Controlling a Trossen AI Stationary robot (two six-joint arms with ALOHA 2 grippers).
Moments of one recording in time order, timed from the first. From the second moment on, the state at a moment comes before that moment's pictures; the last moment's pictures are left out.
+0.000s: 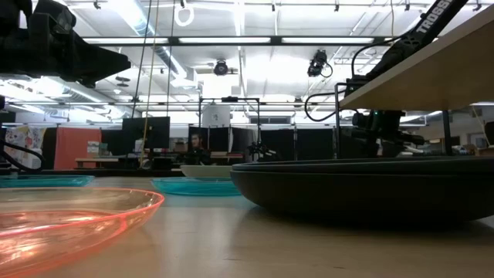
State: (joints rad) left arm -0.15 0.01 0.01 0.11 -0.45 0.09; right arm -0.92 1.45 0.75 -0.50 0.07 0.53
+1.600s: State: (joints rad) left arm -0.15 0.01 0.01 0.11 -0.45 0.09; right arm -0.96 1.31 0.75 -0.50 0.06 0.55
